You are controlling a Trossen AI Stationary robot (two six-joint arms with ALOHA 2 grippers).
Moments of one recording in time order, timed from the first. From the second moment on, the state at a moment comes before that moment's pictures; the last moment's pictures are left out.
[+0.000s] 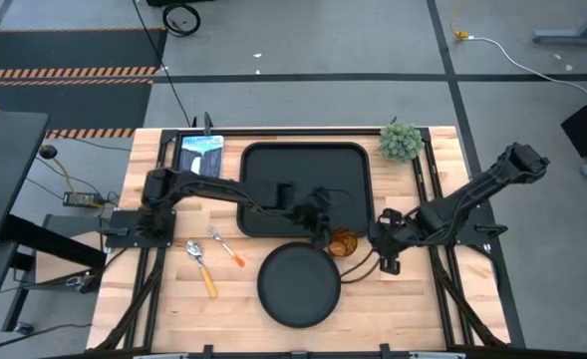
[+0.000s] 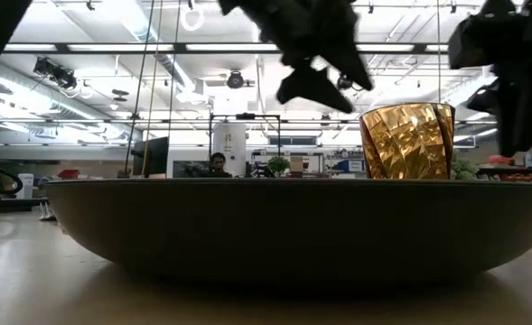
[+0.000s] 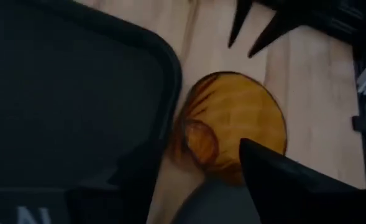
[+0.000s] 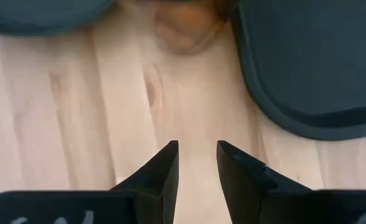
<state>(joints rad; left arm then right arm) -0.04 2.03 1.70 -0.47 0.02 -0.38 0.48 1.16 0.70 -0.78 0.17 0.68</state>
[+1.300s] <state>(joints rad) -0.05 2.14 1.78 -0.55 0.00 -0.31 0.60 1.08 0.70 -0.79 0.34 0.81</state>
